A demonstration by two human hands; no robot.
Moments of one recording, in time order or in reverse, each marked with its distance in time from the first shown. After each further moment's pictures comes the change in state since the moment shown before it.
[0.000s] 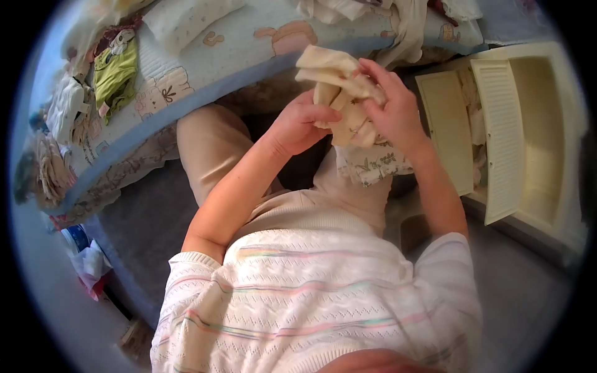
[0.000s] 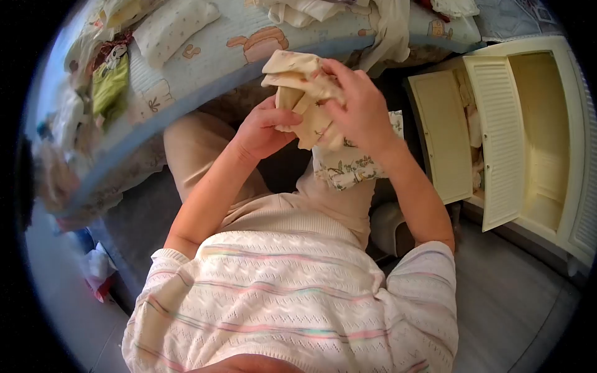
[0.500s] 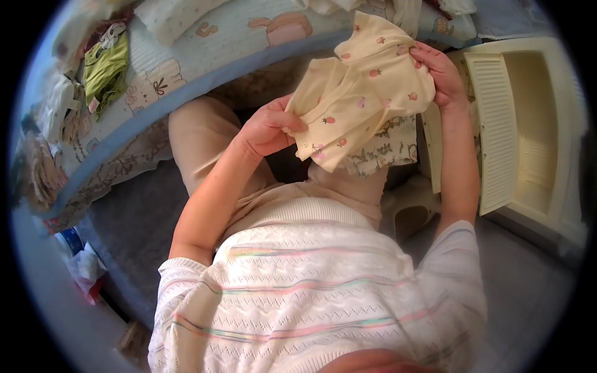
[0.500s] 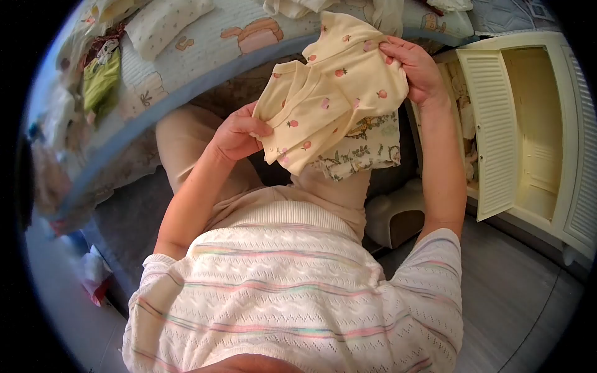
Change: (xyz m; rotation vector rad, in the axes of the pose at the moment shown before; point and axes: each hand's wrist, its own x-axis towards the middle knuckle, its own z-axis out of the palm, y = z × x) left_hand -0.031 0.003 -0.037 -0.085 -0.021 -0.125; right_hand 0.036 0.090 -0.072 1.117 -0.227 0.556
